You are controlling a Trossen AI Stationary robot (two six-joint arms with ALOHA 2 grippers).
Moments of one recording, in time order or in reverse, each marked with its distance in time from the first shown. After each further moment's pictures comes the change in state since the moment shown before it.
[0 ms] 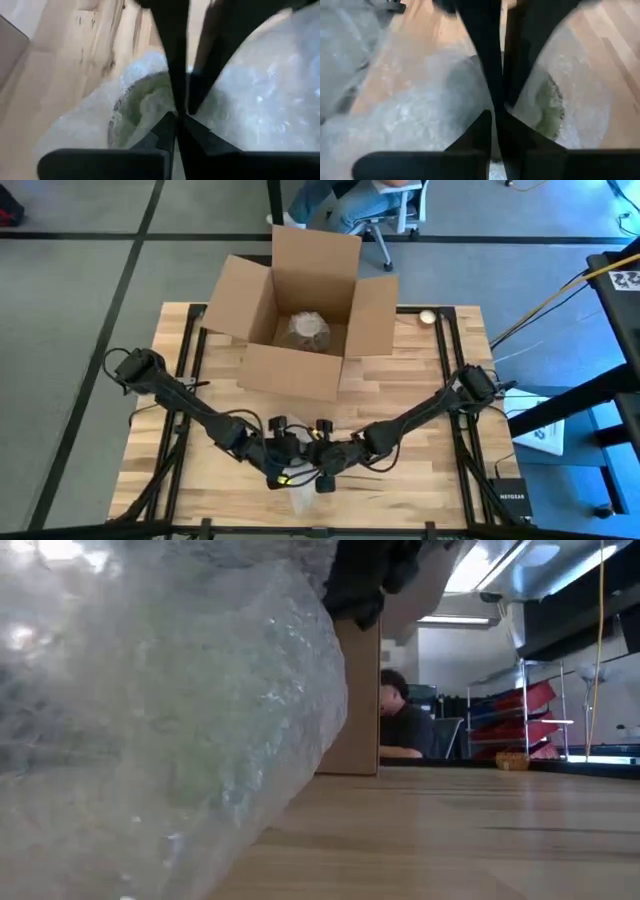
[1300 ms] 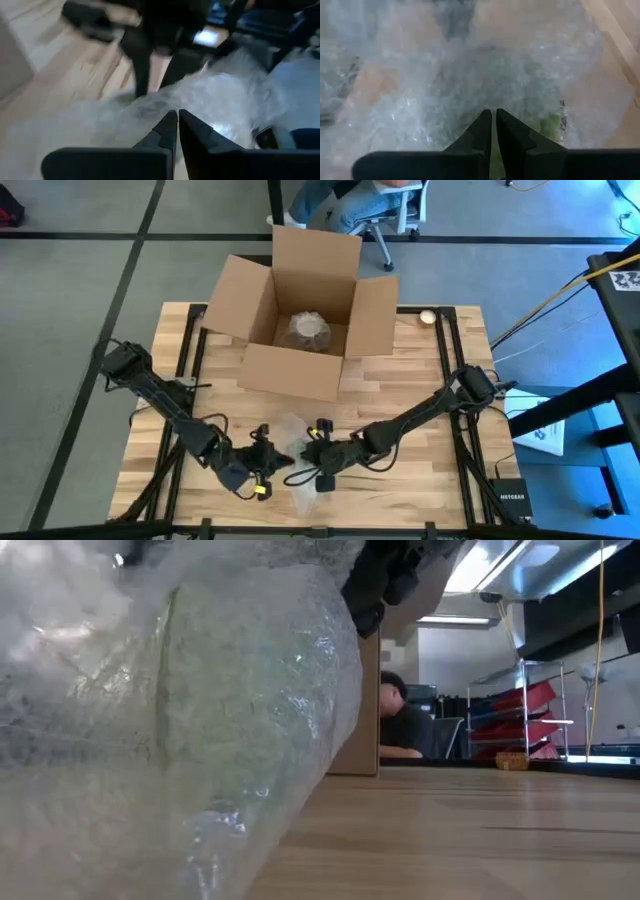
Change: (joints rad) left arm -0.166 -0.101 -0.303 0.548 -0.253 -0.060; right arm 0.000 0.002 -0.003 0.000 0.005 -0.001
